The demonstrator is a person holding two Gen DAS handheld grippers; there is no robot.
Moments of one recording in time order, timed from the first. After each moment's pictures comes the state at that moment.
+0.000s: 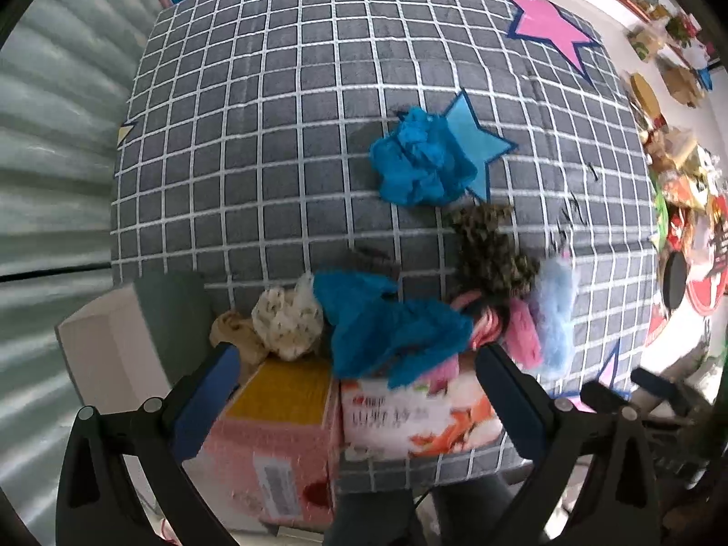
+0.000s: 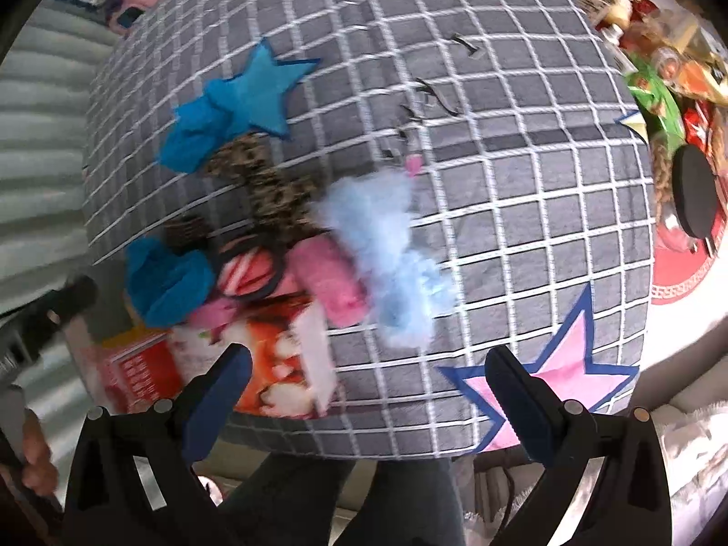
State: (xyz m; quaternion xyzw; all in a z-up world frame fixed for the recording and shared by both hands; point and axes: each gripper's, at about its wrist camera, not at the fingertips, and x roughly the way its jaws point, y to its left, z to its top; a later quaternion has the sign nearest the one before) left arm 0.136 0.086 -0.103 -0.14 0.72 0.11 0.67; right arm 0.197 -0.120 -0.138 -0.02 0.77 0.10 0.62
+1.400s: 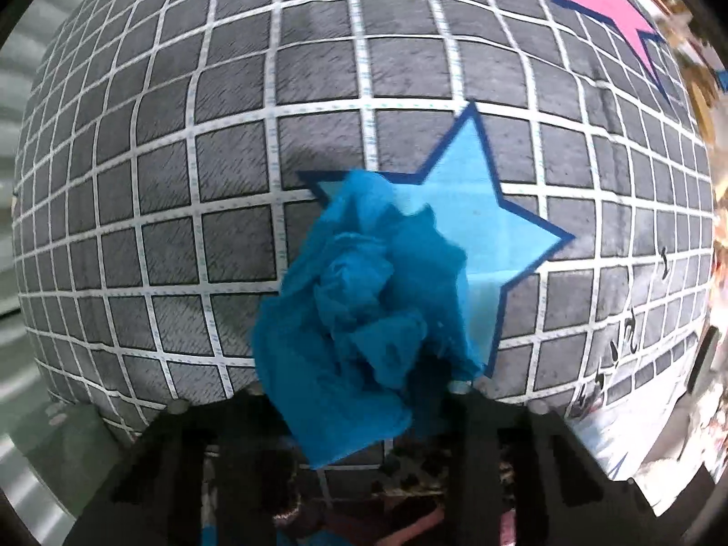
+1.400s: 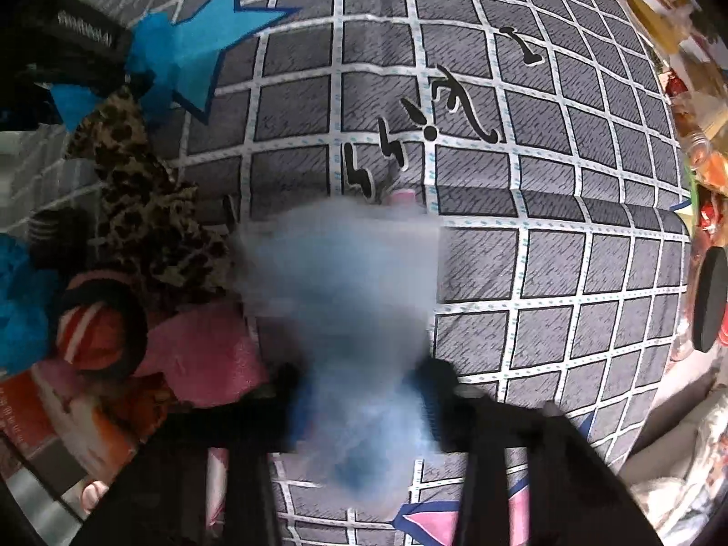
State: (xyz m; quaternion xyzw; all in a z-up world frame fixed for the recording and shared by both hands) left arm 0.297 0.071 -0.237 -0.13 0.75 0.10 0.64; right arm 0.203 -0.100 -0.253 -0.14 0.73 0.13 0.65
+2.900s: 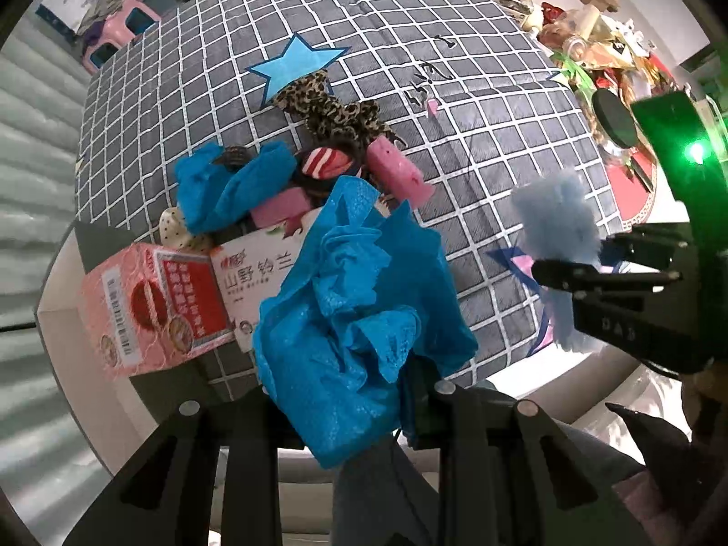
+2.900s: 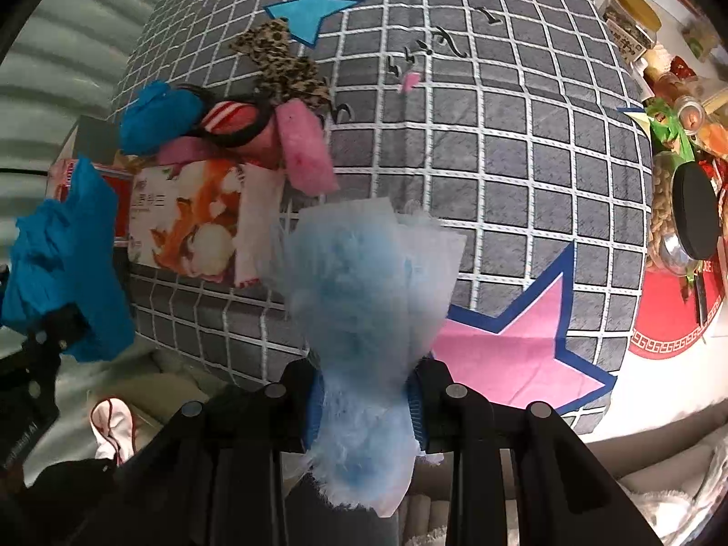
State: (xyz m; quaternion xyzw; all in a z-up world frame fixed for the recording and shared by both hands) left arm 0.007 -0.054 -0.082 -0.02 0.70 0.00 0.71; right arm 0.091 -0.194 -0.127 -0.13 0.72 0.22 0.64
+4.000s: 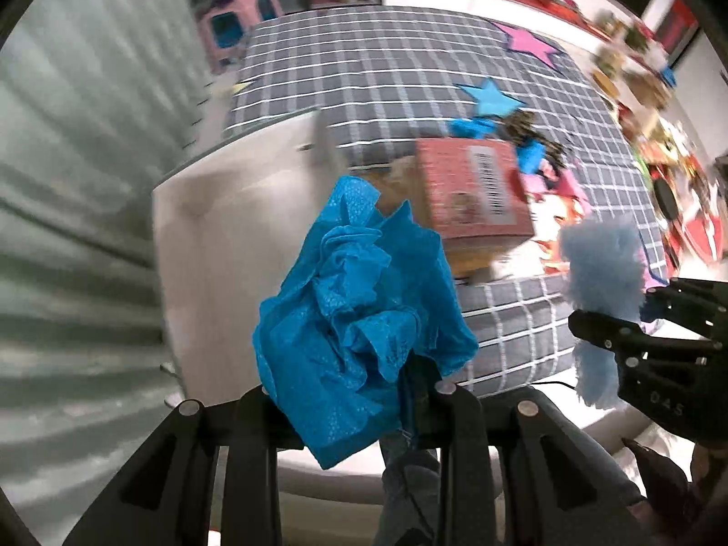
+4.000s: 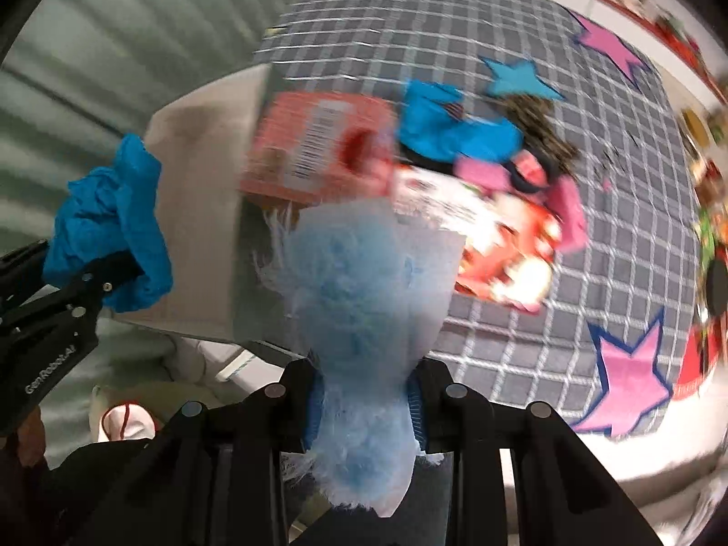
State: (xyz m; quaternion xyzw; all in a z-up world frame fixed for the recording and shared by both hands) left arm -0.160 0.162 -0.056 -0.11 0.62 0.12 0.77; right arm -0.046 0.015 -0.067 -0.19 0.65 0.28 0.68
